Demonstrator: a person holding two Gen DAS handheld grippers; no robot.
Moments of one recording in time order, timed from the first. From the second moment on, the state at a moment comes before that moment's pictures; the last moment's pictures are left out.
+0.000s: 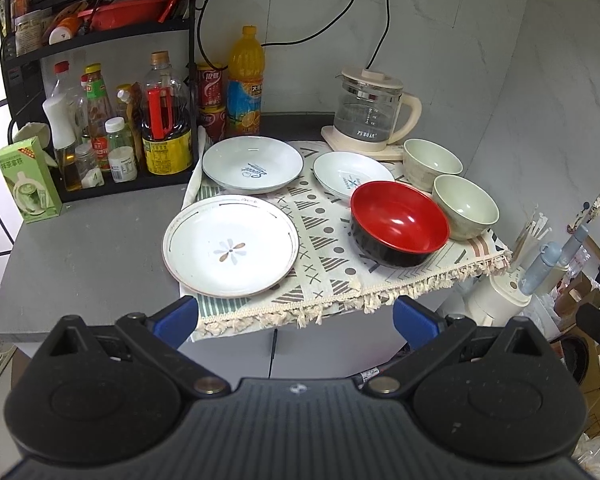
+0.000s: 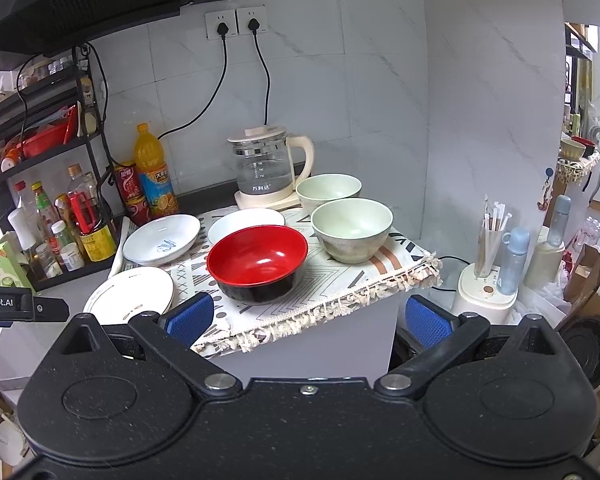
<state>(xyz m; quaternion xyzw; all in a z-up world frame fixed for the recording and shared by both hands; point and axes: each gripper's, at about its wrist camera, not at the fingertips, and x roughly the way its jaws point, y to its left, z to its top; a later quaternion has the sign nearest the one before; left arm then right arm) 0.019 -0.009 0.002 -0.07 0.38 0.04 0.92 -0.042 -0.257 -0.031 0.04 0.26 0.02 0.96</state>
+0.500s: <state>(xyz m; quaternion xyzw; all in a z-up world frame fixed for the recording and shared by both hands) 0.058 -0.007 -0.007 -0.07 0.39 0.01 0.92 -0.019 -0.247 -0.036 0.05 0.27 0.02 0.96</state>
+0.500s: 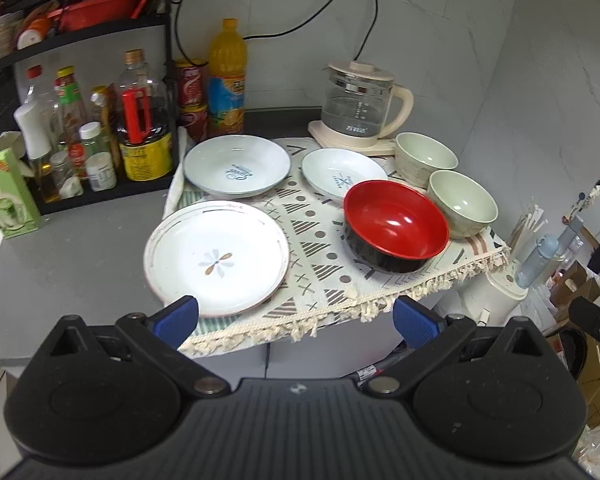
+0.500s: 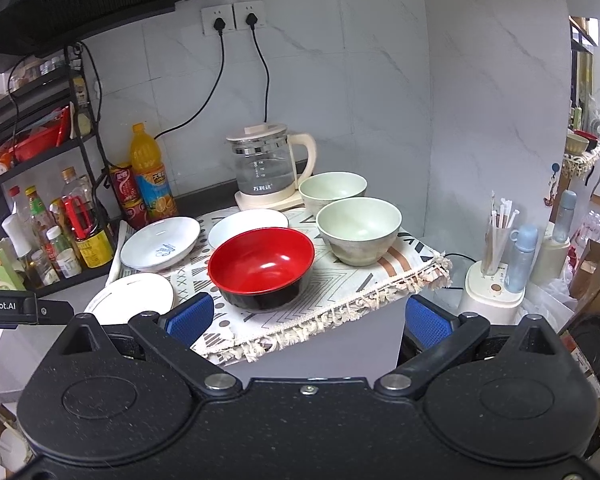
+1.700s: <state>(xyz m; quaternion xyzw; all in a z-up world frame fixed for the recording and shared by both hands) 0.243 -0.025 -0.025 -0.02 0.42 -0.09 0.90 0.112 -0.245 -0.058 0.09 0.30 -0.10 0.94</state>
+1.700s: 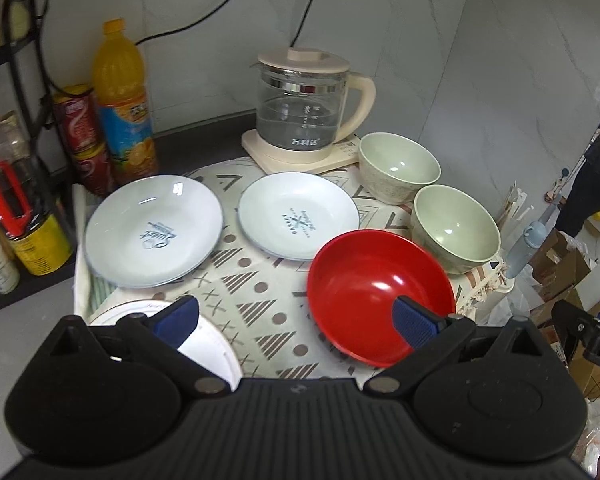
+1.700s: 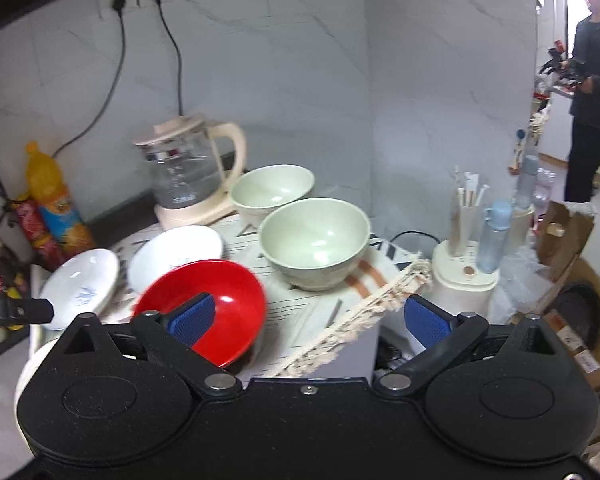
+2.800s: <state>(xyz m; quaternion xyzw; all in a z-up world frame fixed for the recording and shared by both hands) 0.386 -0.159 -0.074 -0.02 0.46 -0.10 0.88 0.259 -0.347 -0.117 0.13 0.38 -0.07 0.91</state>
